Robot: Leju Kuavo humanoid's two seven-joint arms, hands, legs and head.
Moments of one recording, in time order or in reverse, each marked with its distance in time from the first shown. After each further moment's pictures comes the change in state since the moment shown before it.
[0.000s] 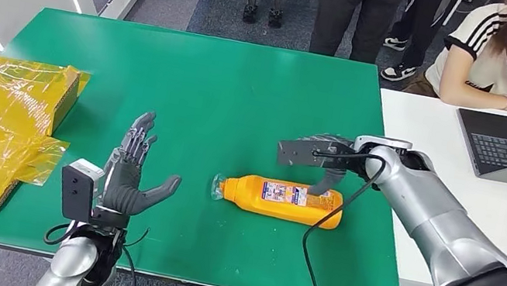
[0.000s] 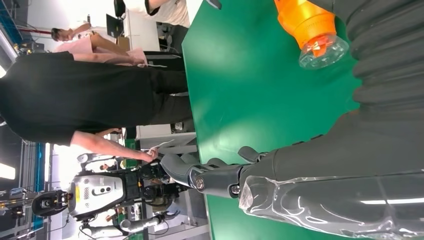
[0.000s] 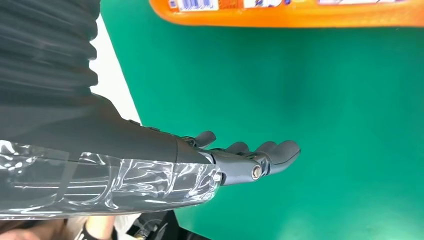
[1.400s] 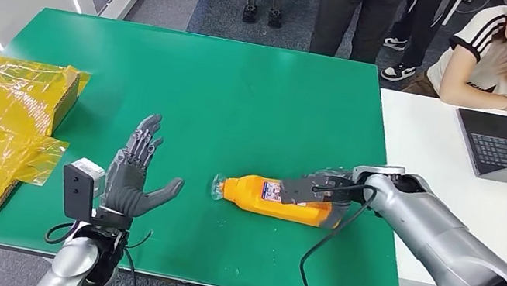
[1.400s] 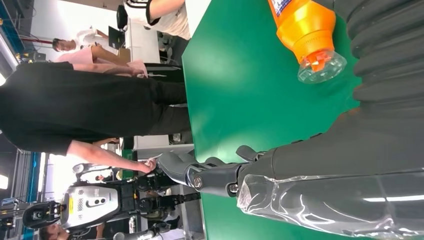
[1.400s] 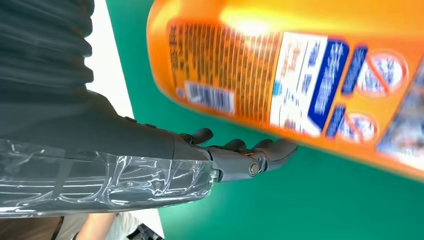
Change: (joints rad) left arm -0.003 0.003 -0.019 0.005 0.042 -0.028 0.003; right arm 0.035 -0.087 0.256 -0.051 -0.108 -0.003 0.067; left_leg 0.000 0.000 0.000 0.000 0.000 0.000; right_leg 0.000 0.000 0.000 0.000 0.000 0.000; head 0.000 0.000
